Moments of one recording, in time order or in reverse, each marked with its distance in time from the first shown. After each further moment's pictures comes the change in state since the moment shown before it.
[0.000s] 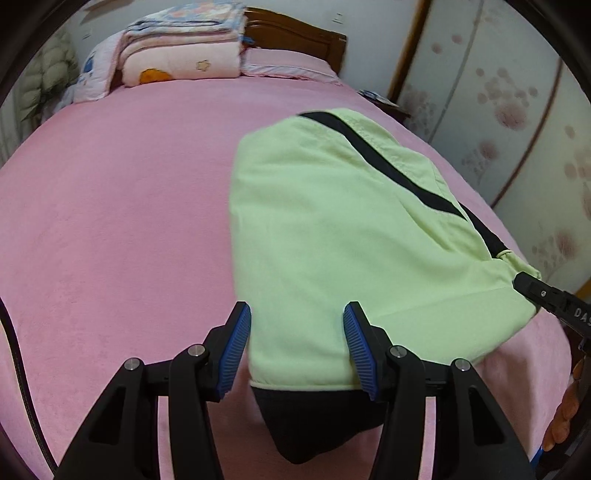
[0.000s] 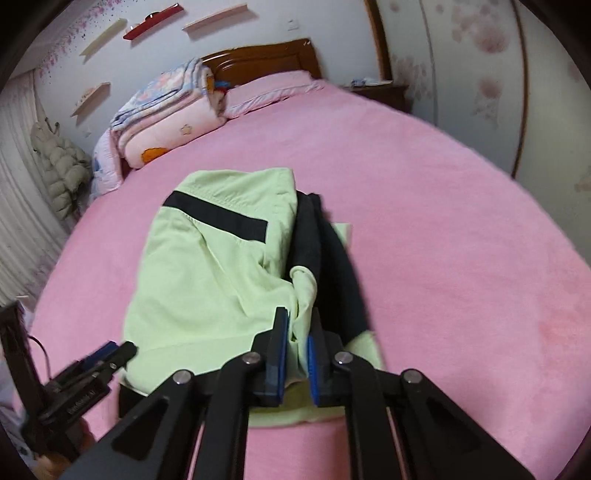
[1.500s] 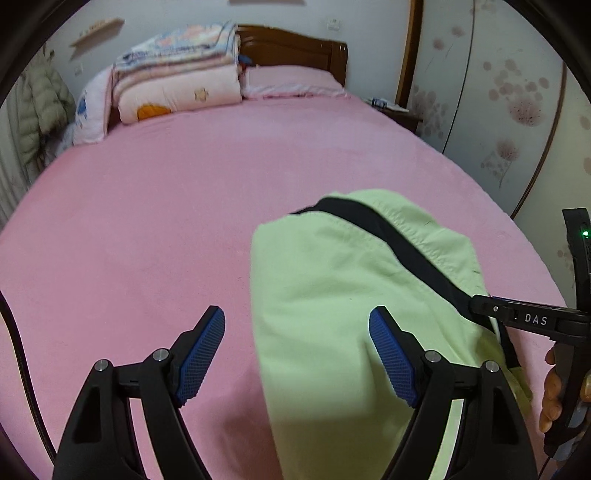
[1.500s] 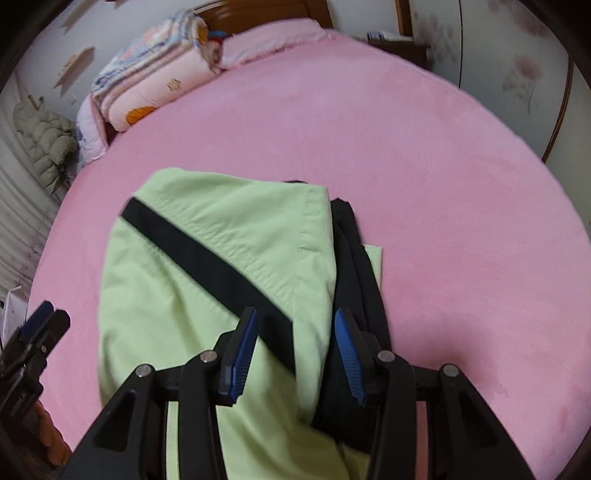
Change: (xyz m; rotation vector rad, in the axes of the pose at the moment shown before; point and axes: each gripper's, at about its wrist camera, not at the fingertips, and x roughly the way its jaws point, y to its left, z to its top) left arm 0.027 0.005 0.103 0.061 -0.035 0.095; right arm 0.132 0.012 0.093 -0.013 0.275 0.052
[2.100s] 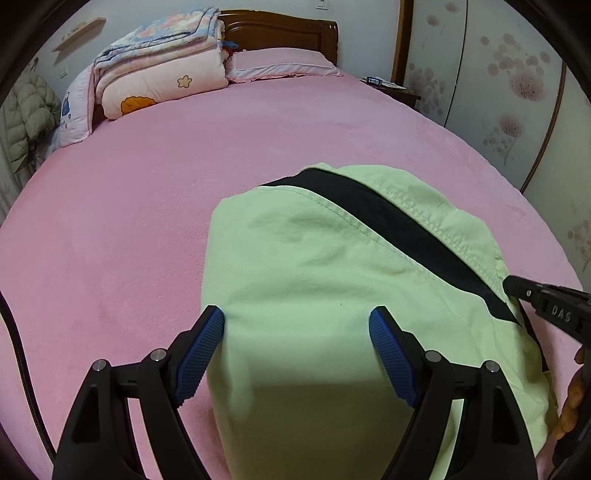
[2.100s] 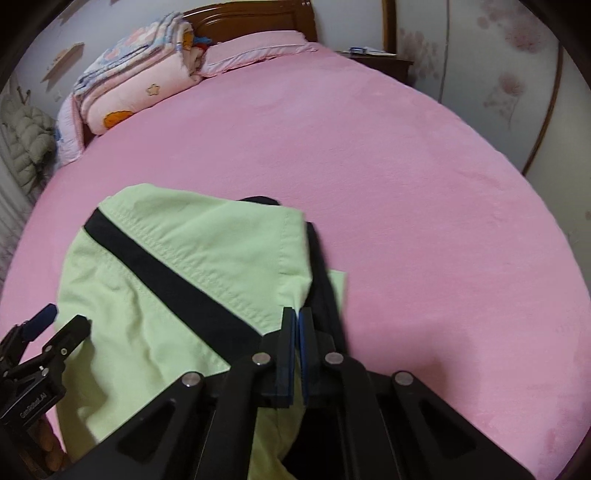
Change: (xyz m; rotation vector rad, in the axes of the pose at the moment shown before) left arm 0.062 -0.034 -0.002 0.052 0.053 0.021; right arm 0.005 -0.019 -0.003 -0.034 -0.085 -0.157
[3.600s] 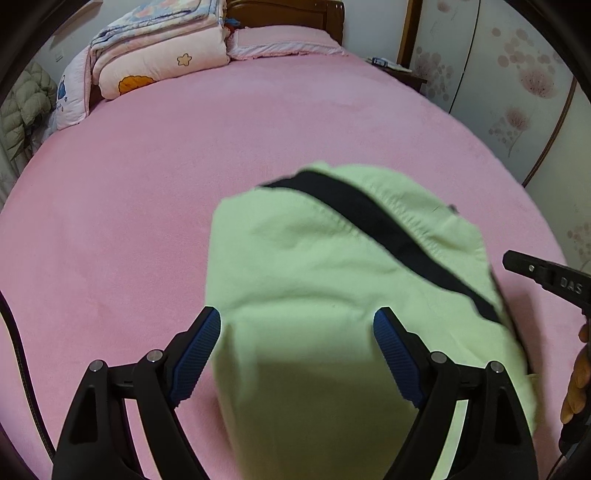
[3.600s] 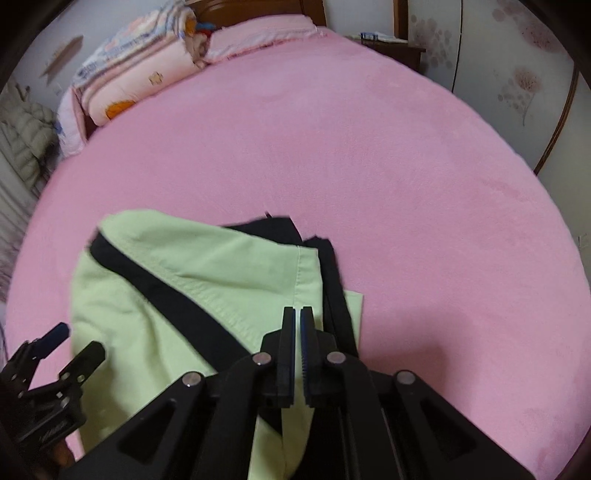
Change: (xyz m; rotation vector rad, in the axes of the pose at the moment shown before) left arm -0.016 0.012 0.020 -0.026 0.092 -0.021; right arm -0.016 0.010 0.044 -0.002 0.044 0.095
